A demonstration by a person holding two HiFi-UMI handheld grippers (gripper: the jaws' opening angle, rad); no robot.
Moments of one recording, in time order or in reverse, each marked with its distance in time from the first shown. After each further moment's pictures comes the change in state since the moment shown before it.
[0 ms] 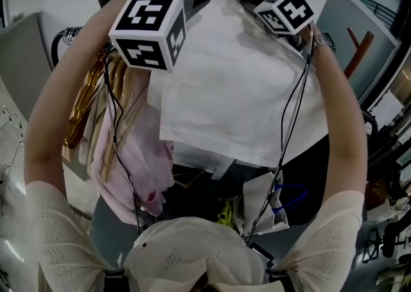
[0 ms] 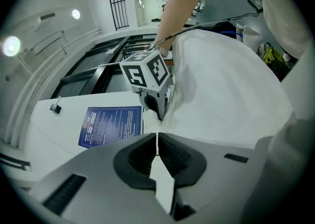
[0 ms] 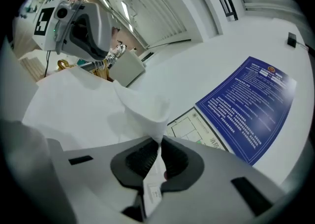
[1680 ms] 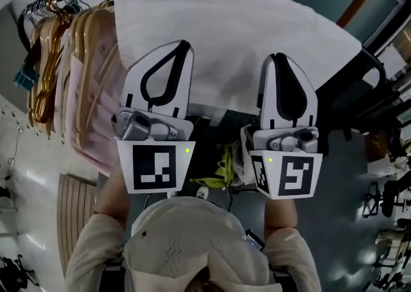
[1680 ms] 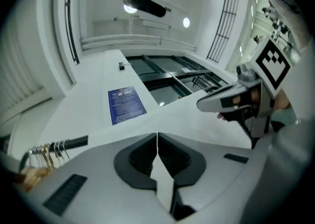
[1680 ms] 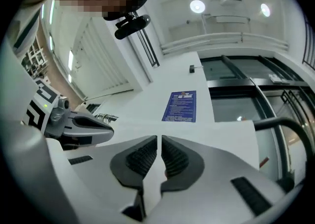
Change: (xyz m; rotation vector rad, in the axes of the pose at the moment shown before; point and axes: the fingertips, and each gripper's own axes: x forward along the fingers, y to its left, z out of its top) left arm -0.106 -0.147 0.107 -1.043 -0.206 0.270; right arm -0.229 0.212 -0.065 0.596 -0.529 -0.611
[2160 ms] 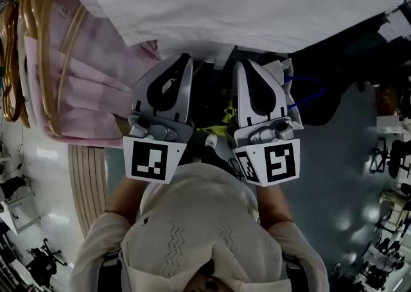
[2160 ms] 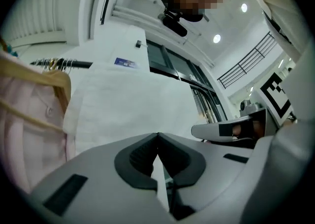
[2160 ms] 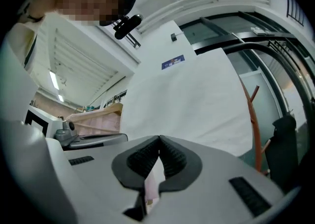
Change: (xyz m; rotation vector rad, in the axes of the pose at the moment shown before) left arm -0.049 -0.101 -0.099 -0.520 0.059 -0.114; right arm -0.076 0.056 -0.131 0.334 0.265 0.043
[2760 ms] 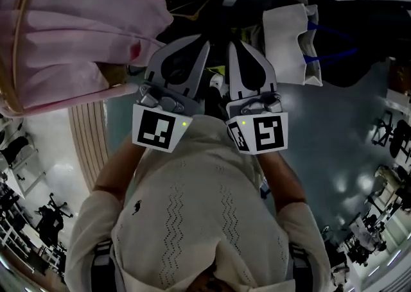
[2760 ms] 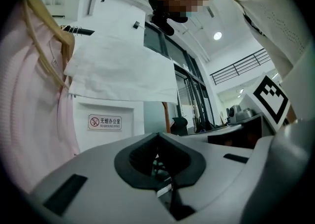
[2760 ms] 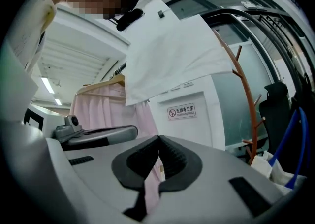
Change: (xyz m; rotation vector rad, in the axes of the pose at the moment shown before) left arm -0.061 -0.054 -0.123 -0.091 0.184 -0.138; right arm -0.056 0.032 -0.147 0.147 0.237 0.002
